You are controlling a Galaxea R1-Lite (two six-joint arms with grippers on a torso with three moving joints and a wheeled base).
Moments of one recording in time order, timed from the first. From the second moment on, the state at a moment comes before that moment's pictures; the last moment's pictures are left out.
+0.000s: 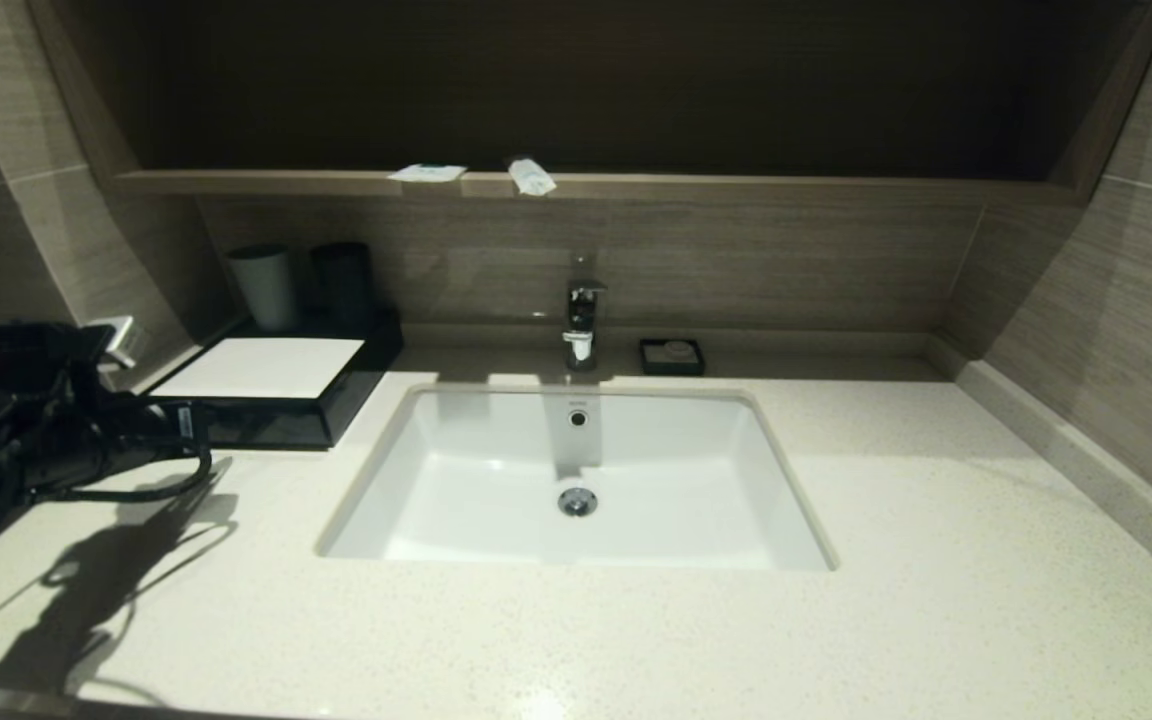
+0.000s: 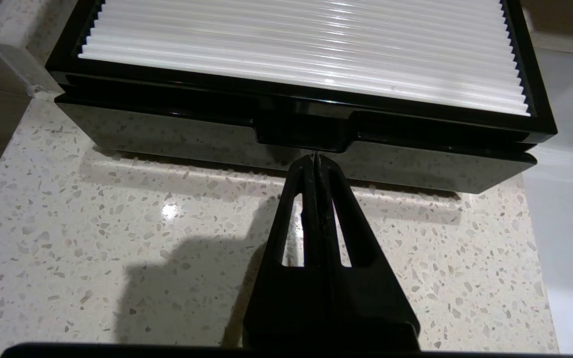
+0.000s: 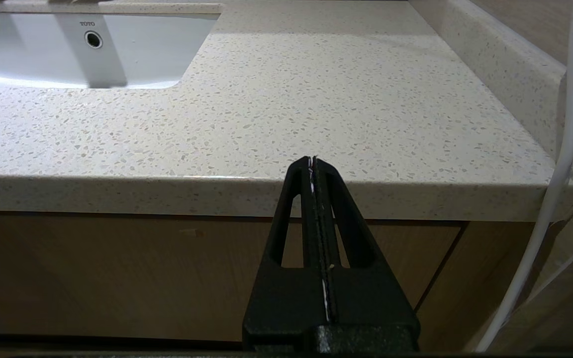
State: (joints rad) left arm 0.27 1.86 -0.87 -0.56 -0.26 0.03; right arm 0.00 0.00 0.00 0.00 0.00 0.00
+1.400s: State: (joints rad) left arm 0.27 1.89 -0.80 -0.69 -0.27 0.07; right arm 0.00 0.00 0.00 0.00 0.00 0.00
